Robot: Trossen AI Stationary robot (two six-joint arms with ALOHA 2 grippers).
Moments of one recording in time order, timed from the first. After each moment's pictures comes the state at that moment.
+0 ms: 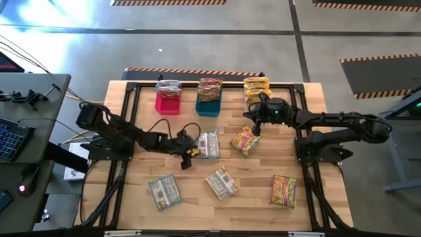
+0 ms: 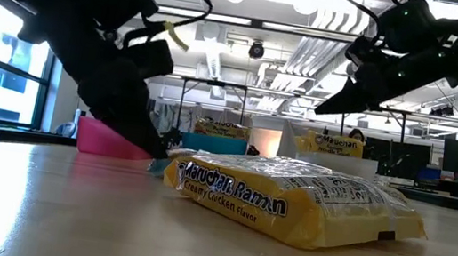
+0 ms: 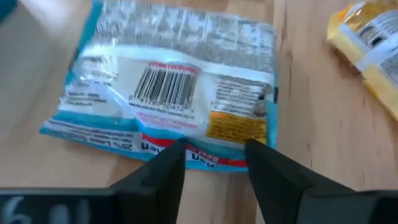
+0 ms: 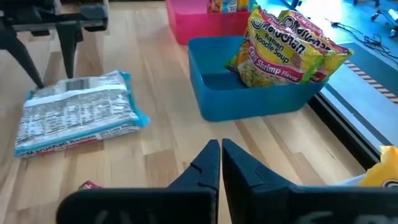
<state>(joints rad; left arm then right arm) -0.14 1.62 0.53 0.35 -0.22 -0.28 -0.40 1.10 0.44 0.22 -0.04 -0.14</state>
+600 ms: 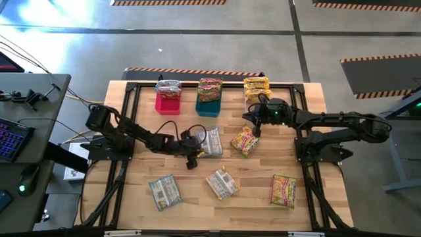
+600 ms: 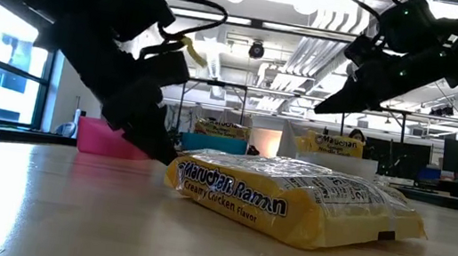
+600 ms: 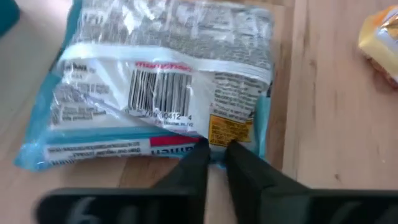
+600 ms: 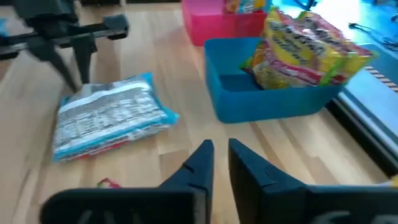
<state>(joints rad) -0.14 1.73 0.61 0.34 -0.28 -0.26 -0.38 1.11 0.44 0.22 -0.09 -0.14</state>
